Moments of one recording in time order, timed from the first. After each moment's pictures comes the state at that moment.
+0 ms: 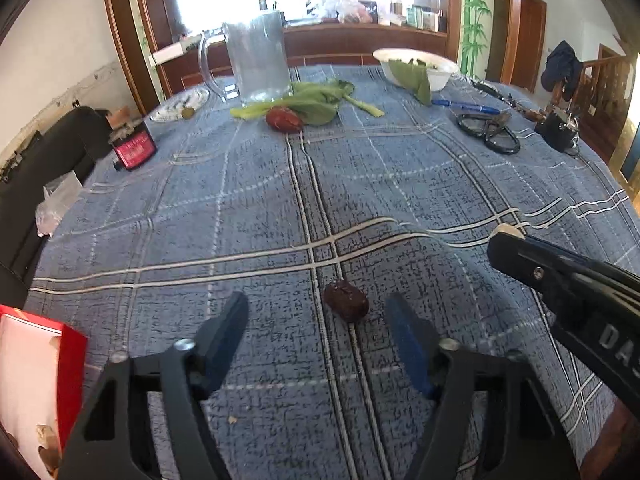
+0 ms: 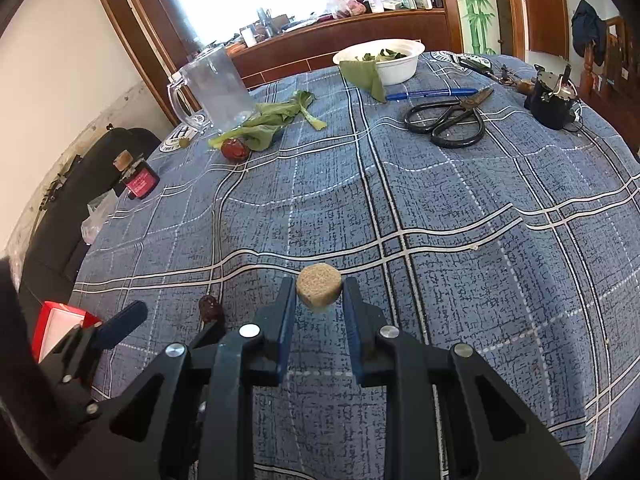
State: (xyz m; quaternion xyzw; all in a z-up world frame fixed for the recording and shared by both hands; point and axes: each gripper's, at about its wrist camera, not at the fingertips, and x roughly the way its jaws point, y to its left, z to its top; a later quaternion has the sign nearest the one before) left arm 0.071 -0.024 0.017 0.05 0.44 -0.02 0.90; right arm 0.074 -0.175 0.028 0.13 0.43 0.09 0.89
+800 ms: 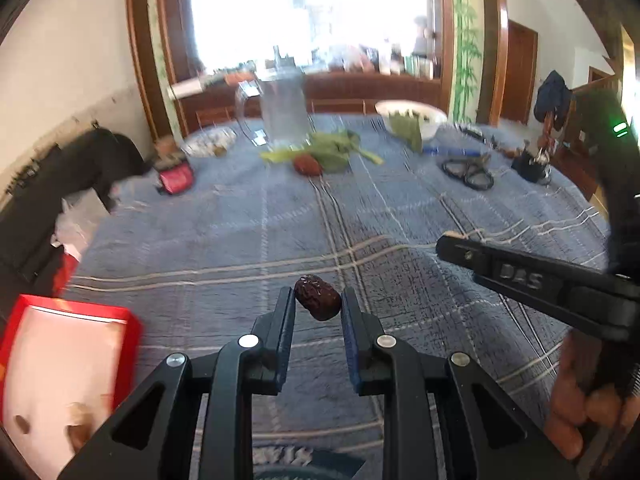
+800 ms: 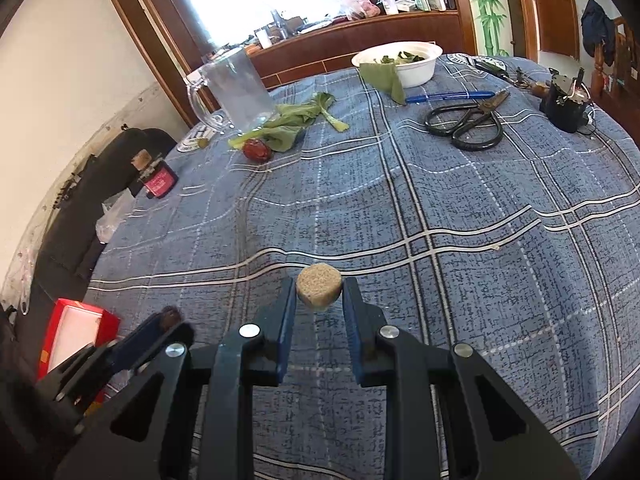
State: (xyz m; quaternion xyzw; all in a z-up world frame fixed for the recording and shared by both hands) left arm 0.000 0.004 0.073 0.05 0.35 -0.02 0.93; right arm 0.067 -0.164 0.035 0.15 0.42 0.12 0.89
